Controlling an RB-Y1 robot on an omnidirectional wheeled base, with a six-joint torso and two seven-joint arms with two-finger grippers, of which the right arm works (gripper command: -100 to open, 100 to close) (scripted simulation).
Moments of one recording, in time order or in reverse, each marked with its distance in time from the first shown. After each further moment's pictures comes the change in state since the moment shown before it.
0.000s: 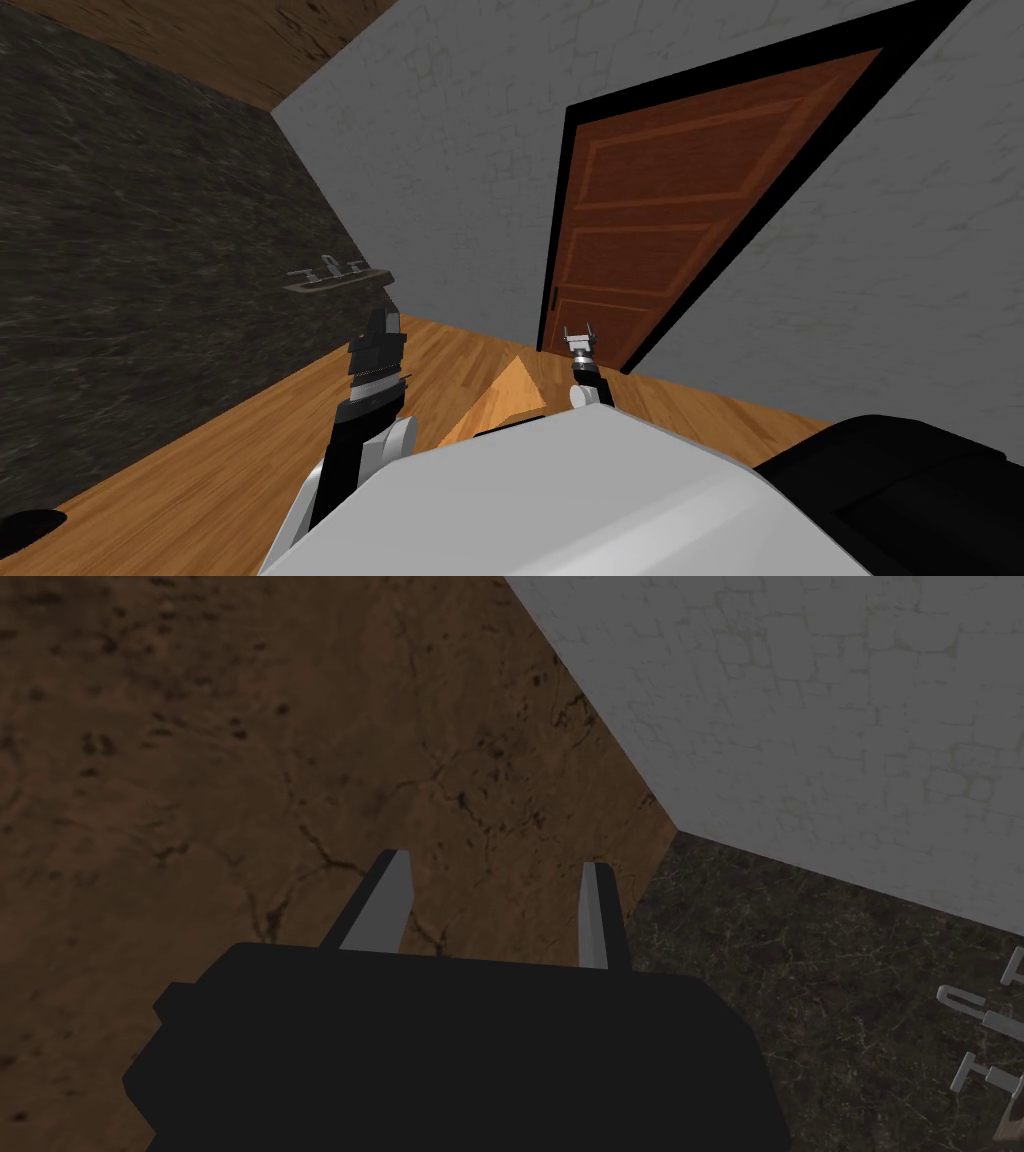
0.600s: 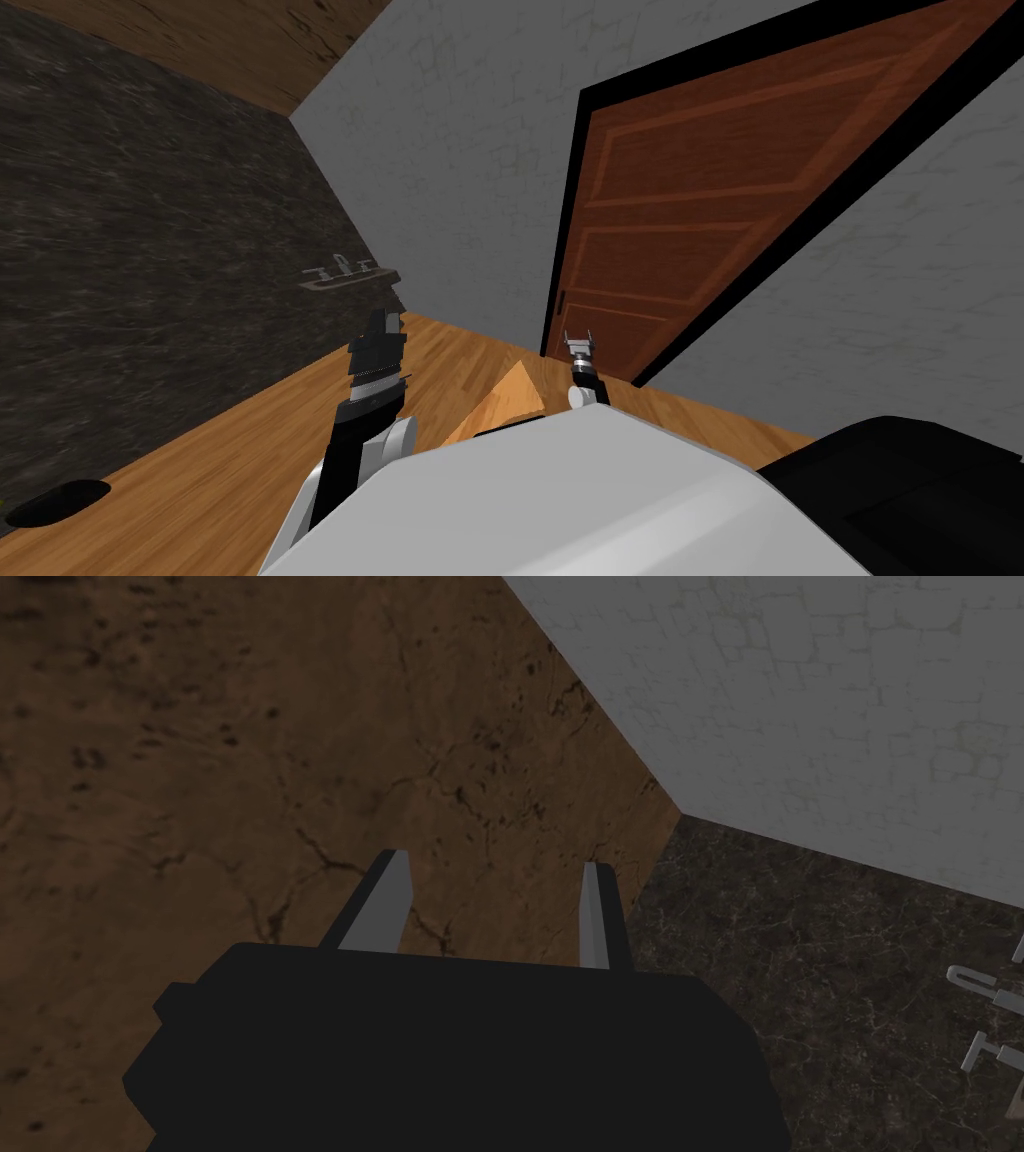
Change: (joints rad) arm -0.054 -0.013 0.017 0.150 -0.097 -0.054 -0.112
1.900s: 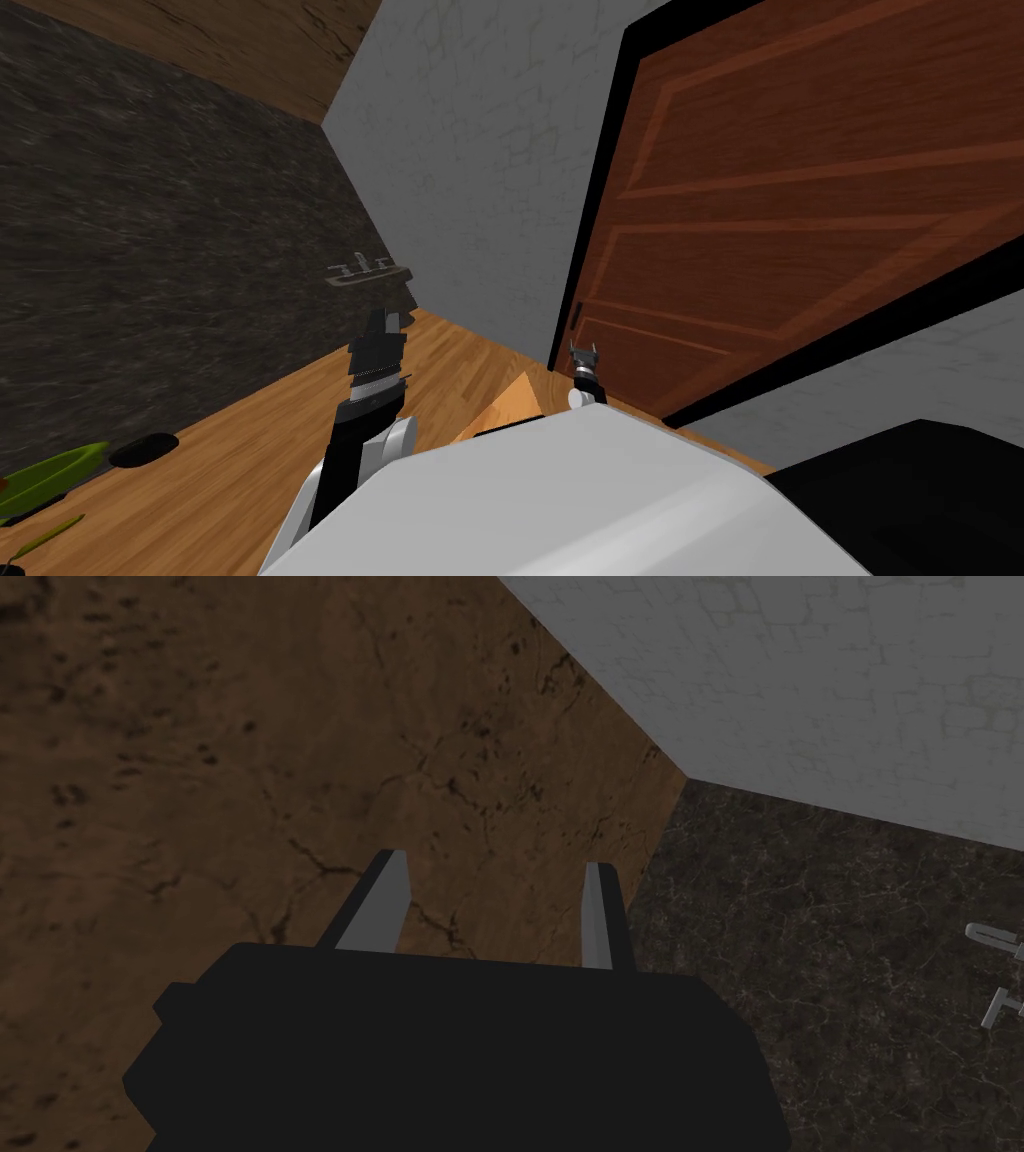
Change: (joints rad) arm -0.104 -0.029 0.030 0.295 -0.205 -0.097 -0.235
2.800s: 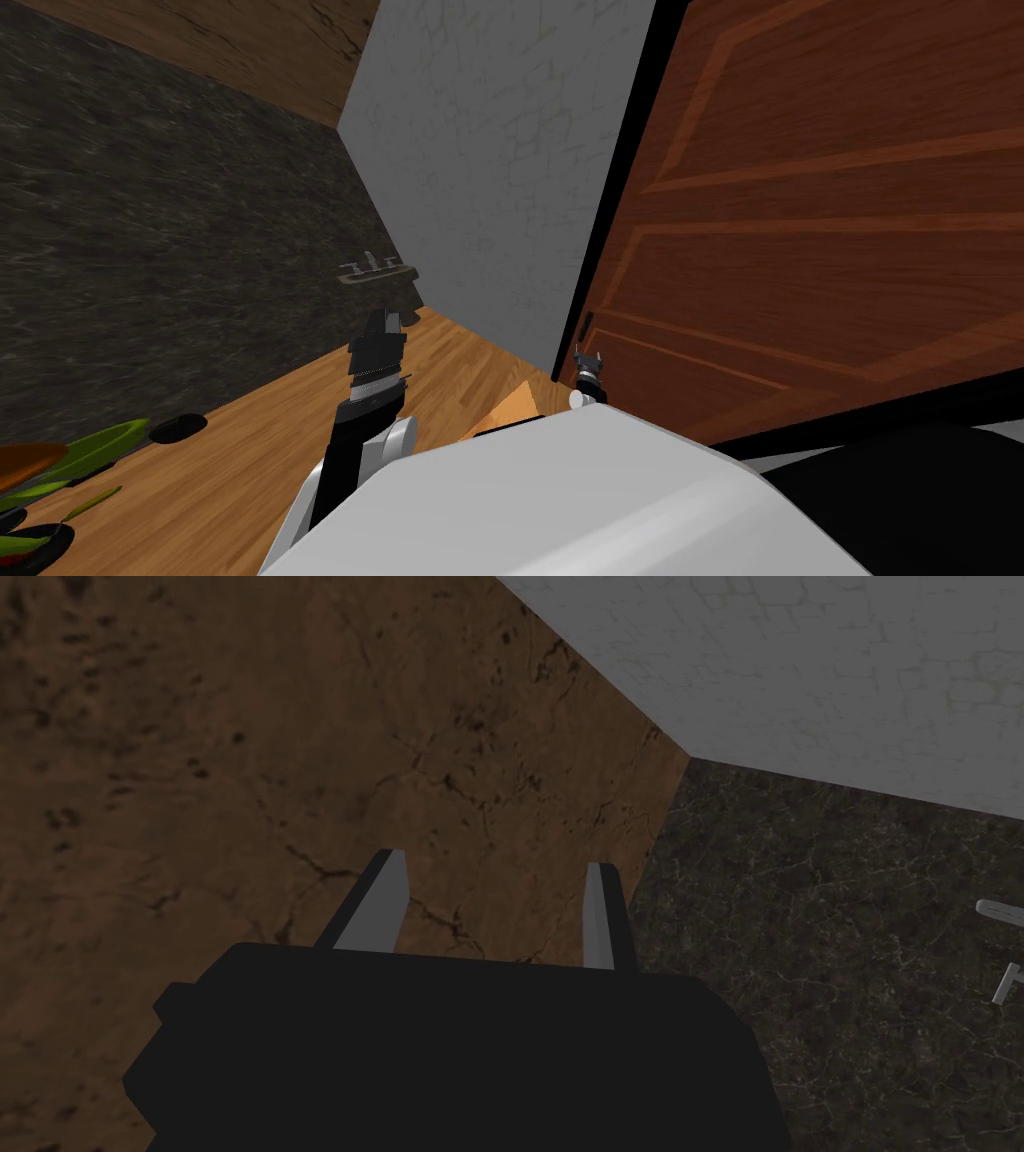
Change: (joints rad) arm -0.057 -0.014 0.015 0.160 -0.122 -0.051 -0.130
